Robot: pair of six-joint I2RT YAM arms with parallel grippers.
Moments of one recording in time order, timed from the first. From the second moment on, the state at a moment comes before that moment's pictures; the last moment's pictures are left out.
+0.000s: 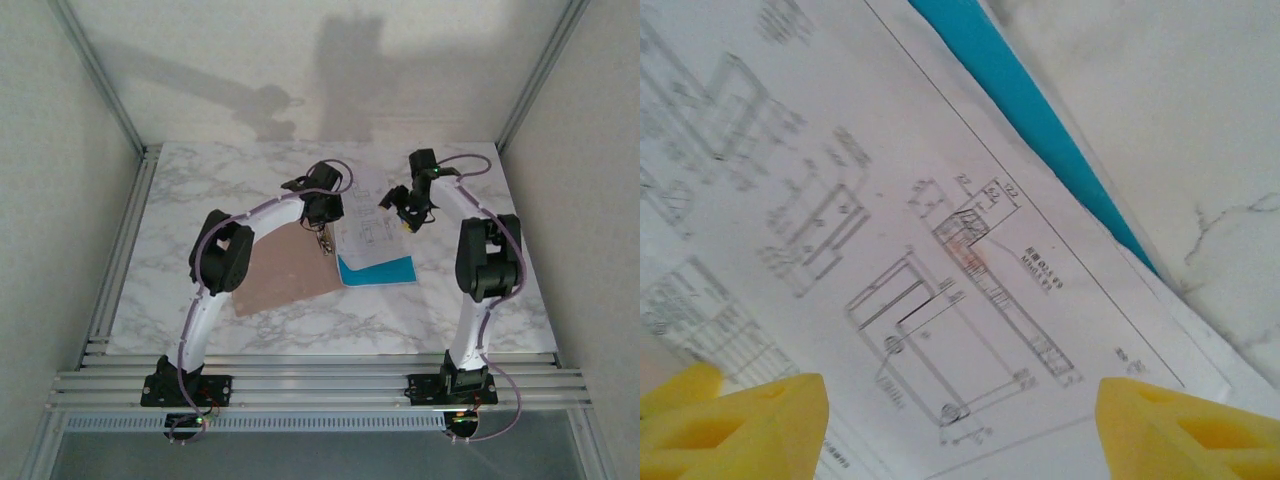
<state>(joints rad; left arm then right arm) -0.57 2.32 1.88 -0.54 0.07 -0.77 0.18 1.95 1.54 -0.78 -0.24 0.75</state>
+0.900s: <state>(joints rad) -0.46 1.77 1.29 -0.61 0.03 -0.70 0.36 1.84 1.47 -0.71 -0.38 0.74</state>
